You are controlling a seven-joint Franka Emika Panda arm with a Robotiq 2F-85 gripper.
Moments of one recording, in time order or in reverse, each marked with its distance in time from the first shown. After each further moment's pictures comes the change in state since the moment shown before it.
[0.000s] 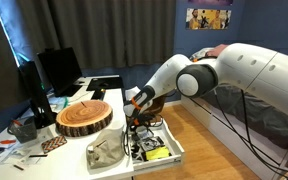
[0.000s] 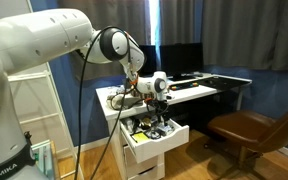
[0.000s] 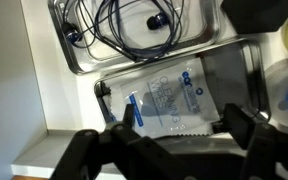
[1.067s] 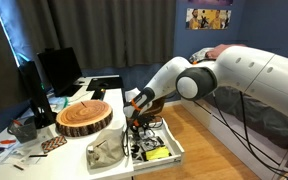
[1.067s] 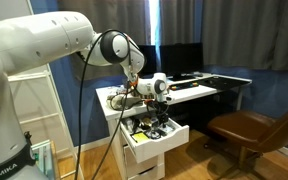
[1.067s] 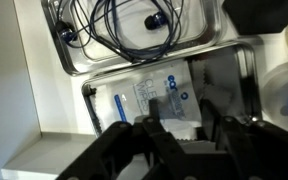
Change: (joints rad) arm 0.000 0.027 0.002 0.029 0.000 -0.003 -0.008
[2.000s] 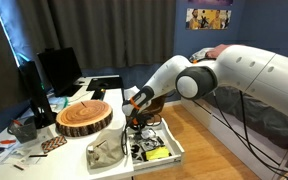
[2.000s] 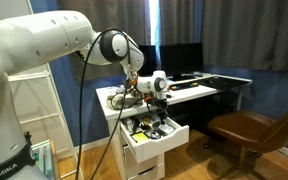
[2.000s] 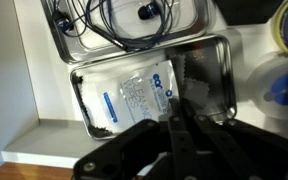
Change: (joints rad) arm 0.008 -0.012 -0.002 0.013 -0.003 0.000 -0.003
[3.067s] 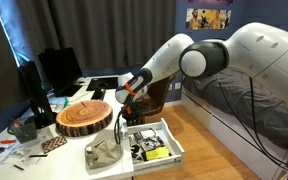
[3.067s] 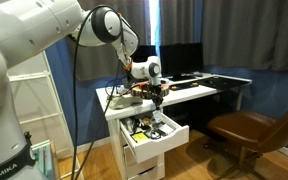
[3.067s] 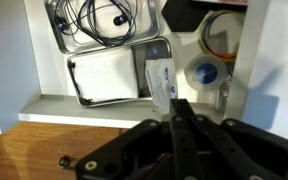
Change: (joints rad) arm 0.033 -0.218 0.033 -0.164 -0.001 0.005 0.002
